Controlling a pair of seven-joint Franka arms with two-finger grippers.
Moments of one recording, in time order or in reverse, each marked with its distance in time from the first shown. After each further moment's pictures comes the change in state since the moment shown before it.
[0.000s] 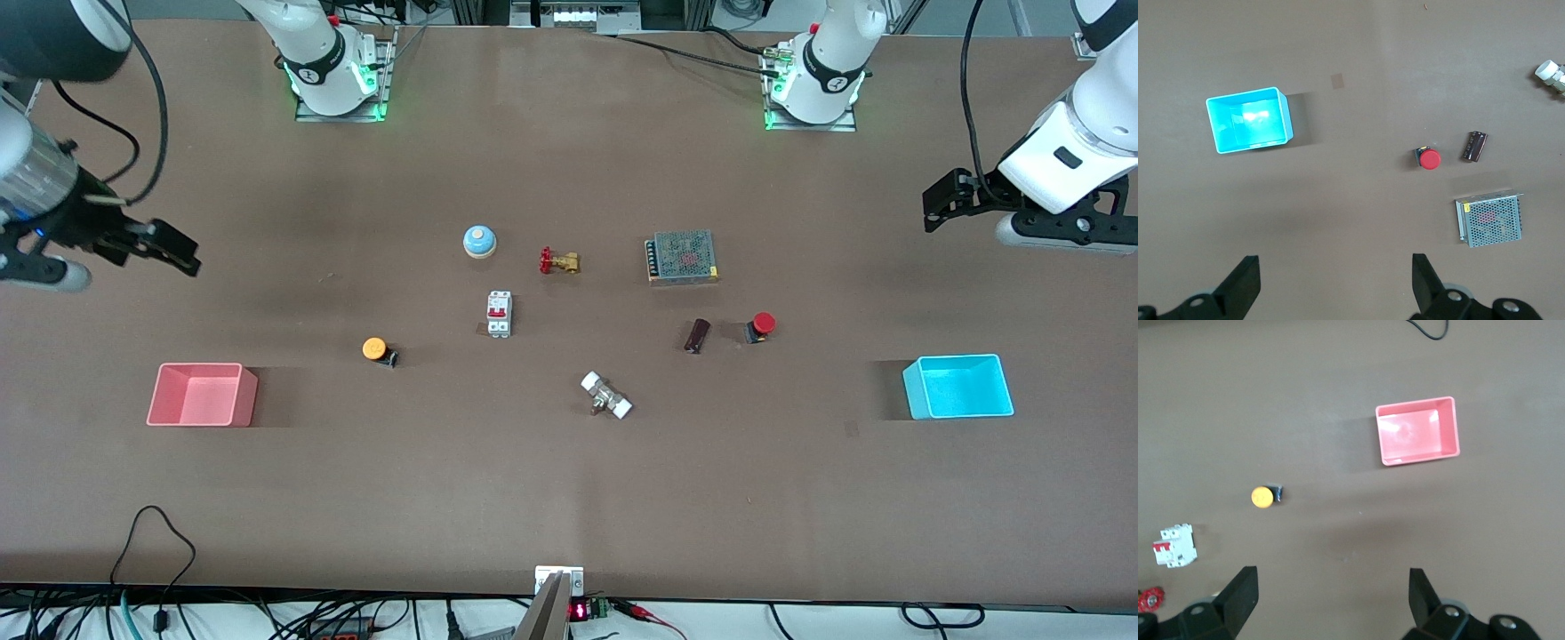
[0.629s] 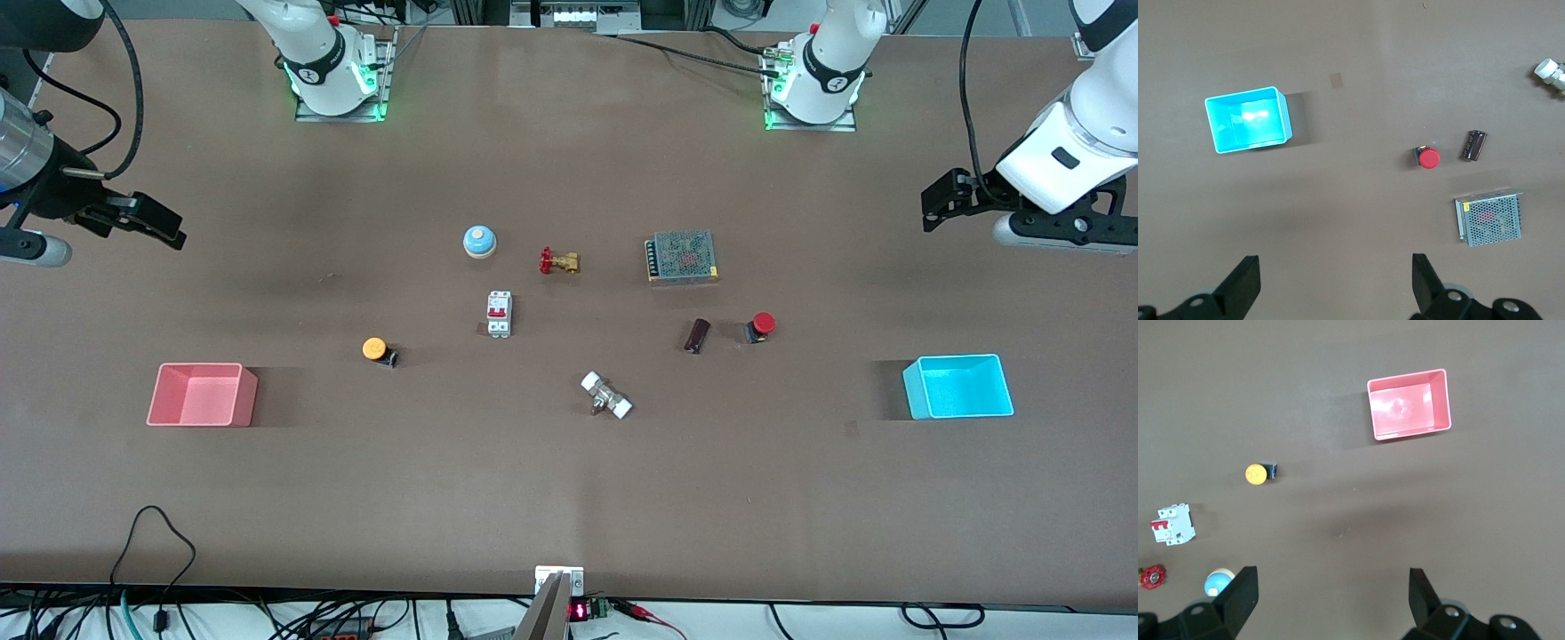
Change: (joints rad) left arm 0.000 0.000 -0.004 -0.001 0.000 -0.001 0.000; right arm 0.007 -0.015 -0.022 0.007 0.022 -0.078 -0.002
